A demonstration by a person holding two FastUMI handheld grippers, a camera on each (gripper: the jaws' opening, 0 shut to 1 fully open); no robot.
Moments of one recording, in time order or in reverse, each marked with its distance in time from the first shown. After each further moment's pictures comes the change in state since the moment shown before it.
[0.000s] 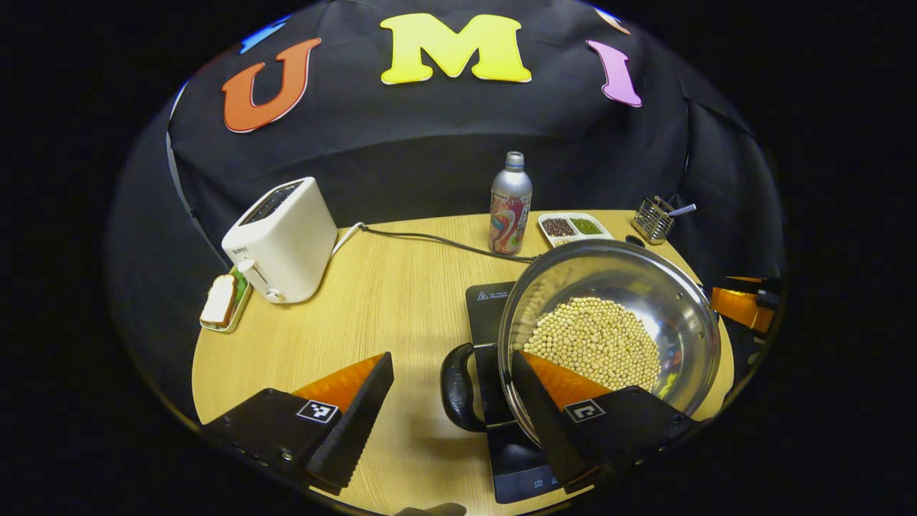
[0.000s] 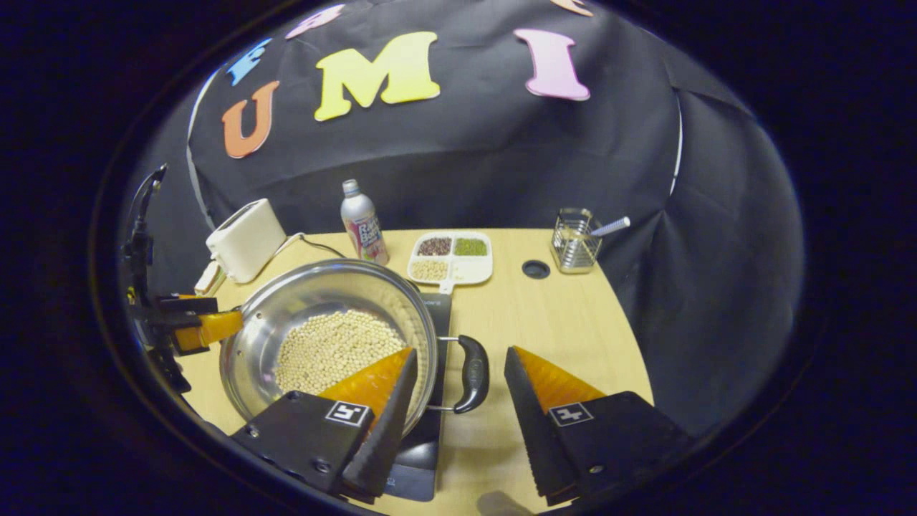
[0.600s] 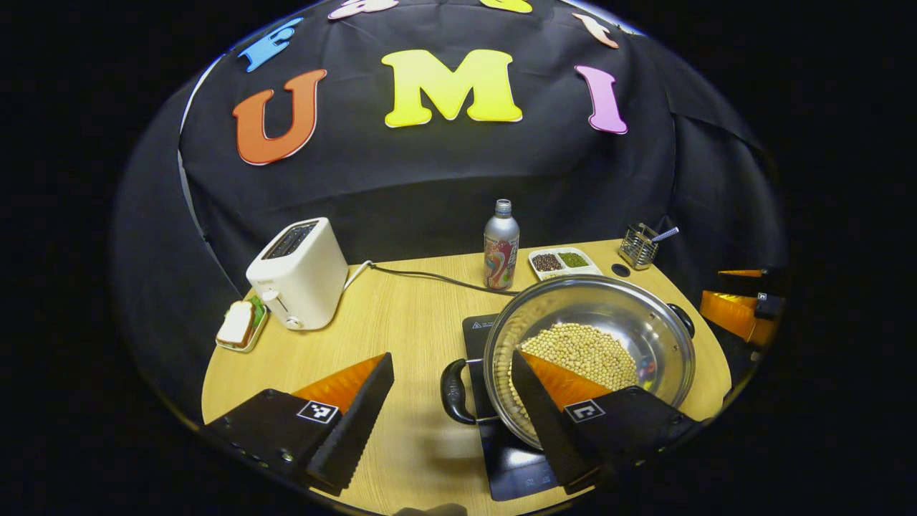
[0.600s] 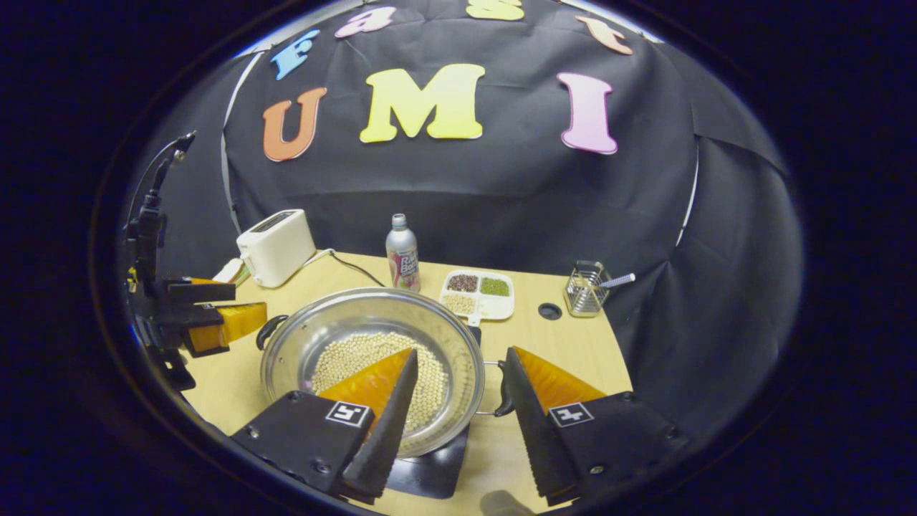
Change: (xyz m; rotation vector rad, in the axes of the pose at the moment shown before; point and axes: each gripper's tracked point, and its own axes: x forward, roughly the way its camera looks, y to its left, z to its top) left arm -0.046 -0.001 0.030 0.033 -0.151 0.011; right arm -0.046 0.047 0.031 -0.111 -0.118 0.020
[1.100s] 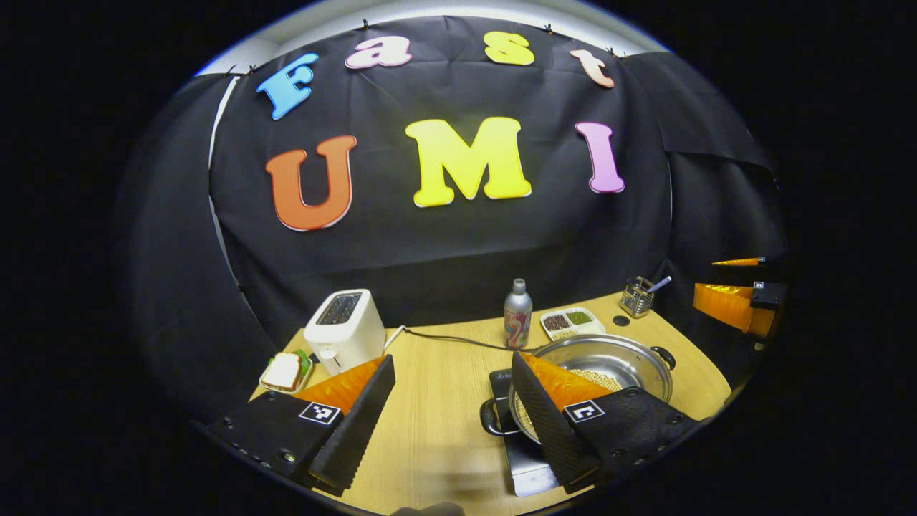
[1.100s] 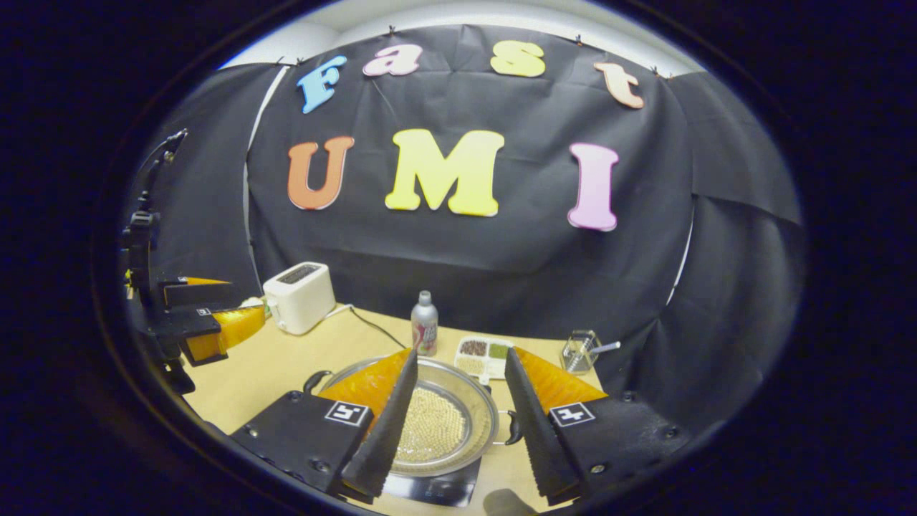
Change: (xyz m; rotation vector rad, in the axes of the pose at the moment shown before) left arm -0.101 0.047 0.090 0.018 -0.275 0.073; right arm -0.087 0.042 0.103 -0.042 -0.267 0.010
